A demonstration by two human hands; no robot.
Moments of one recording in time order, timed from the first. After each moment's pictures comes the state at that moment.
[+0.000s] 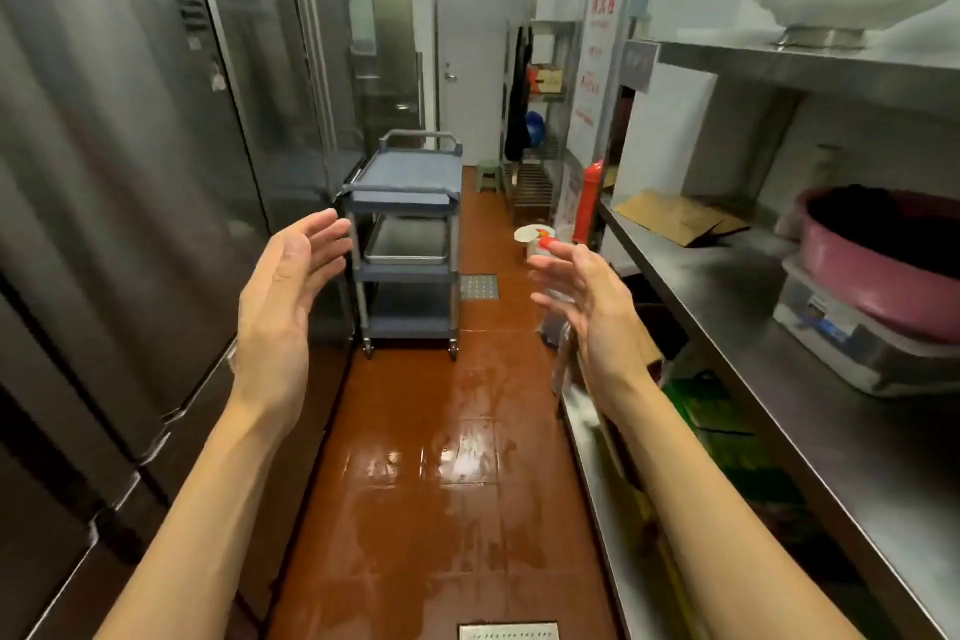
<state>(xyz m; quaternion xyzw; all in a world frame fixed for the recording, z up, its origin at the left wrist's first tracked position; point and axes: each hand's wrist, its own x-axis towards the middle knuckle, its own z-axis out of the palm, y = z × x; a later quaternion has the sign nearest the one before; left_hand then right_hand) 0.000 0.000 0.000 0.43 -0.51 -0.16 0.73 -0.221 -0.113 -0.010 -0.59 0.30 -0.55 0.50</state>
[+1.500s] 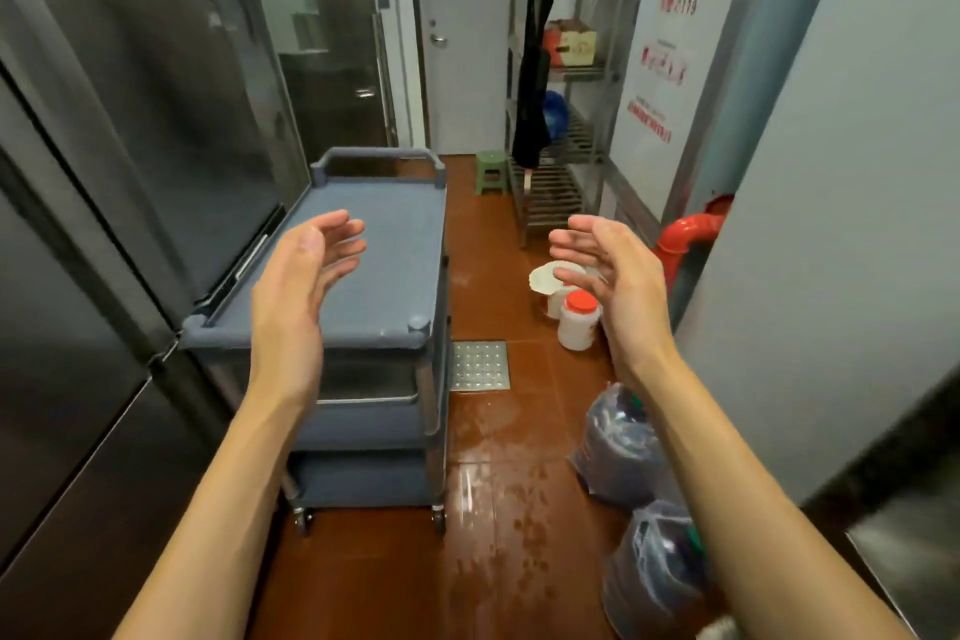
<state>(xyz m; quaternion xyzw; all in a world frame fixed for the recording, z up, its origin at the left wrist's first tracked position) 0.282 -0.958 -0.036 0.46 -0.48 -0.19 0.72 0.051 -1.068 -0.034 -0.57 0.33 -0.56 0.50</state>
